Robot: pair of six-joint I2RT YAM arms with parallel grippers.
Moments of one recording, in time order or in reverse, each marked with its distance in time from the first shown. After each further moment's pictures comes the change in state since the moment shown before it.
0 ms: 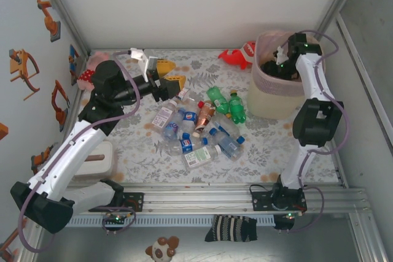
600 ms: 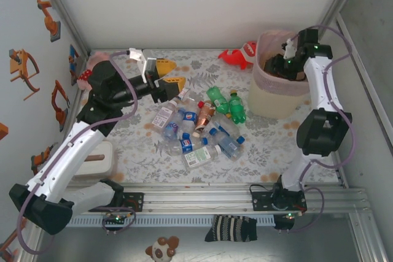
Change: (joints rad) left arm 0.000 -0.003 0.005 0.027 0.049 0.004; right arm -0.021 -0.089 -0.054 0.074 -0.043 0.043
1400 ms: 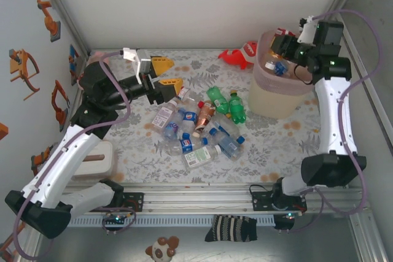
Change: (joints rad) left arm 0.000 -0.046 0.026 -0.002 0.038 0.016; right arm 0.001 -0.352 -0.077 0.320 0.013 0.164
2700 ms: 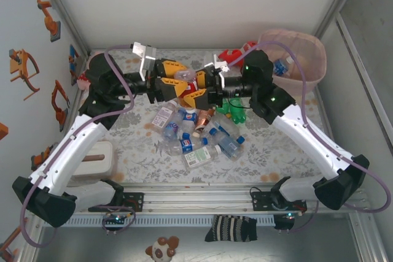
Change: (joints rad) left arm -0.003 0.101 0.055 0.137 0.309 -0.132; right arm 0.758 -0.220 -0.419 0.686 -0.516 -0.267
